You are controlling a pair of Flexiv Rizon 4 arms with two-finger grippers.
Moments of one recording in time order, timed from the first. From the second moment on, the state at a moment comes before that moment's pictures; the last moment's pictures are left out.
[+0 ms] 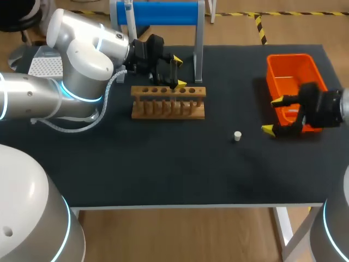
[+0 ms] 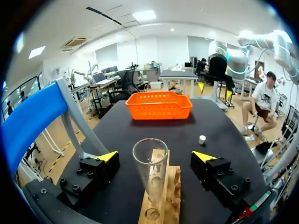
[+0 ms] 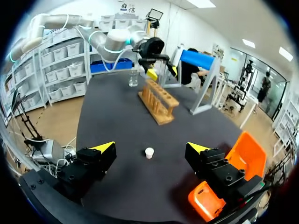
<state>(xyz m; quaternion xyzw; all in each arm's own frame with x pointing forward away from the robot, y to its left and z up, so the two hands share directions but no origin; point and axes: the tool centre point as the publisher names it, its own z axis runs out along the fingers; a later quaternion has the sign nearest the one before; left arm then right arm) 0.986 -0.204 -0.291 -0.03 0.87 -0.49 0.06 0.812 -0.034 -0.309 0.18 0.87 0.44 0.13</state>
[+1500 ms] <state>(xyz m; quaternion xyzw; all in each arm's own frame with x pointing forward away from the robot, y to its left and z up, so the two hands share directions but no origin) 0.986 -0.204 -0.291 -0.03 0.87 -0.49 0.06 0.820 0.013 -0.400 0.23 0.89 0.38 0.09</state>
